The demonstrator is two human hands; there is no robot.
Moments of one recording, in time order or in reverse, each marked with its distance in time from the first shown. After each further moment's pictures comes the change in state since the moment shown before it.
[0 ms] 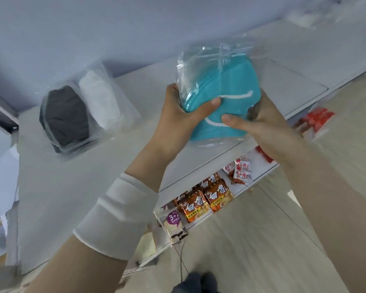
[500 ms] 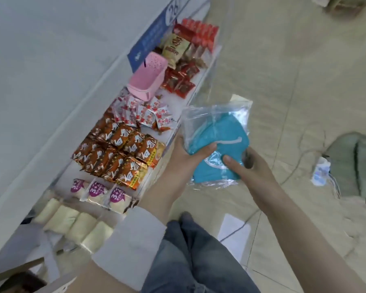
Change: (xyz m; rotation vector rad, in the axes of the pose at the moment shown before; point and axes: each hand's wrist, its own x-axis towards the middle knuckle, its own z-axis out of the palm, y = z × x) left_hand -0.134 -0.139 0.178 -0.076 -0.530 -0.595; right_hand -0.264 0.118 -0.064 0.203 0.709 0.499
